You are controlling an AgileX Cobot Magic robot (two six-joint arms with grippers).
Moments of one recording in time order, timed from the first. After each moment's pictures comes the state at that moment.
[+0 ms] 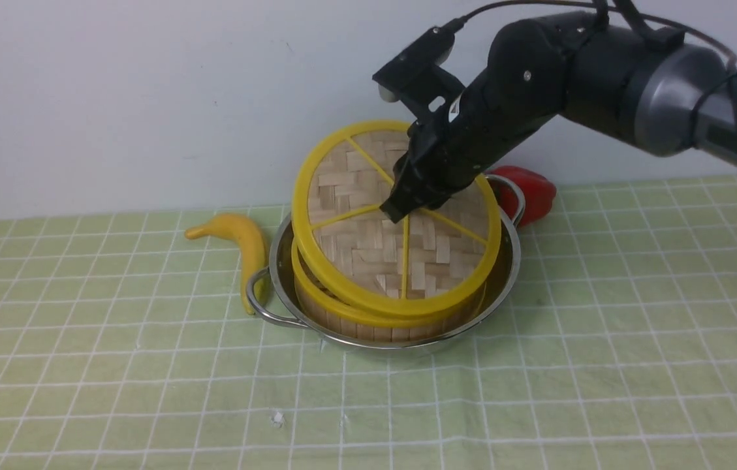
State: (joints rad) right arm 0.54 2.08 -1.86 0.17 0.88 -0.32; left arm 0.24 0.00 0.01 0.17 0.34 -0.18
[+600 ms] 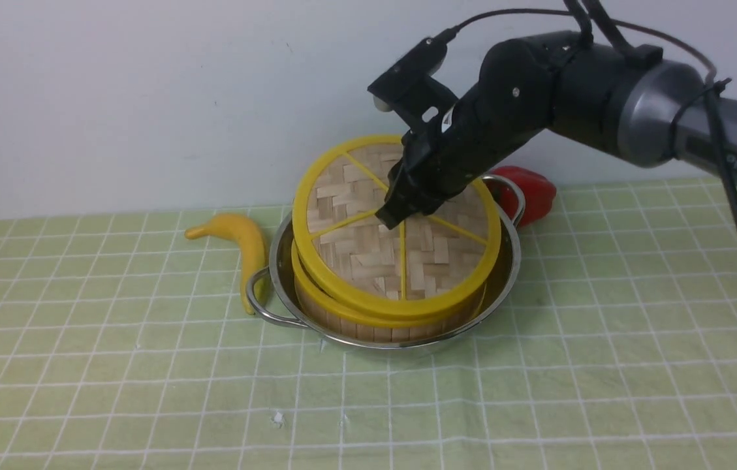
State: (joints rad) right arm 0.54 2.11 -1.86 0.19 0.83 -0.35; left arm 0.24 0.00 0.01 0.17 0.34 -0.18
